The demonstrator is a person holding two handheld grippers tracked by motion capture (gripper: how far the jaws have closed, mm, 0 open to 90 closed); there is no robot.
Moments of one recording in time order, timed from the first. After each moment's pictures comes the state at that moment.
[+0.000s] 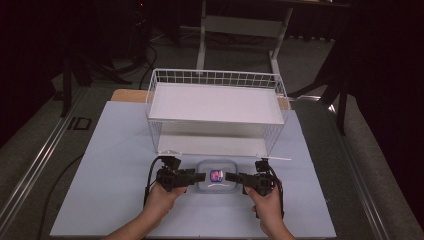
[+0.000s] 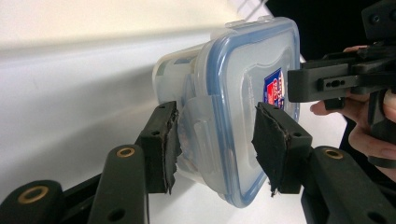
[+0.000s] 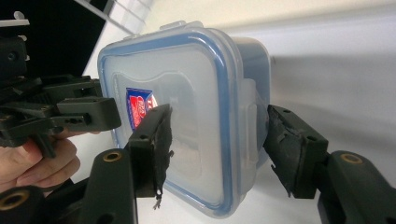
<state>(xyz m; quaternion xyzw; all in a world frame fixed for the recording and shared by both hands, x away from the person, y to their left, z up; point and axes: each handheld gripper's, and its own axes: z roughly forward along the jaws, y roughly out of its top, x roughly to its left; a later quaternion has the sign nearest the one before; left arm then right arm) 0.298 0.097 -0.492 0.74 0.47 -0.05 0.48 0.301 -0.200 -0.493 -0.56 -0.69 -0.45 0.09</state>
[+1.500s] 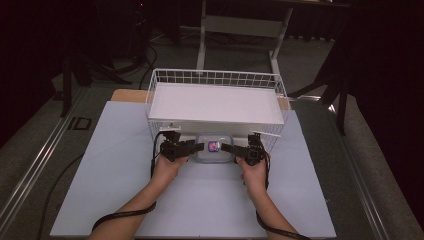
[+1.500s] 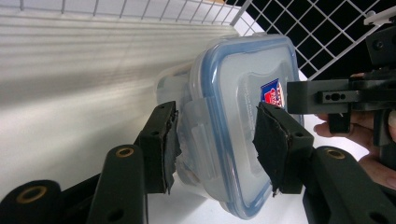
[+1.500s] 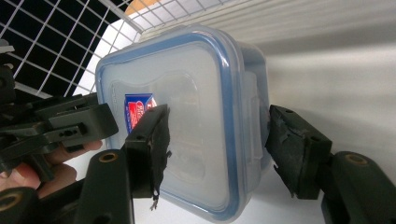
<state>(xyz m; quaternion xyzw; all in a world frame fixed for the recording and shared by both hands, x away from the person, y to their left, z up) 0.387 0.104 -0.518 0.71 0.47 -0.01 0.53 0.388 -0.183 -0.508 -0.57 -0.67 -0.48 0.03</state>
